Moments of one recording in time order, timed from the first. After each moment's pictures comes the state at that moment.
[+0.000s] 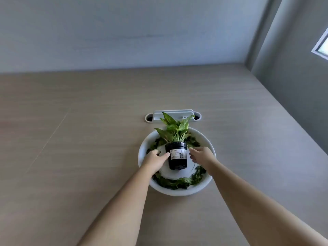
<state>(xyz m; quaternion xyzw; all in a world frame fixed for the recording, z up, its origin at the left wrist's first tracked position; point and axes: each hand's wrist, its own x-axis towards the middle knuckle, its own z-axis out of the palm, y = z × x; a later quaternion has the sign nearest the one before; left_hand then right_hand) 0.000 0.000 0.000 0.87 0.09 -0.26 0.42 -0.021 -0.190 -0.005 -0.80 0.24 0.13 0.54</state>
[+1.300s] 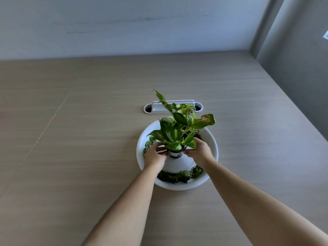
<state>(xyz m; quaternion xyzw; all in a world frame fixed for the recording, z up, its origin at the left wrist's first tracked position) -0.012 -0.013 -0.017 0.82 0.10 -0.12 0.55 -0.023 -0.182 -0.022 -0.80 0.16 0.08 0.57</state>
